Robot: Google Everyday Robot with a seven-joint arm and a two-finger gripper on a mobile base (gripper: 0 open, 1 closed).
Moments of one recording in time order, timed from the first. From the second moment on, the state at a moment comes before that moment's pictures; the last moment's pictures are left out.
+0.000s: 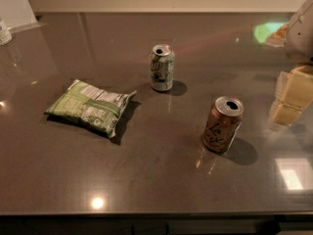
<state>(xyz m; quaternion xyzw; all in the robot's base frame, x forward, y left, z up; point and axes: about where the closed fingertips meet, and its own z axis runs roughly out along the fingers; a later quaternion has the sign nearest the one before) 0.438 -0.217 0.976 -0.60 0.78 -0.03 0.16</state>
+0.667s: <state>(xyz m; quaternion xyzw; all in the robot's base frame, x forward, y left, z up) 0.442 -0.213 0.970 -0.61 0.78 -0.03 0.18</state>
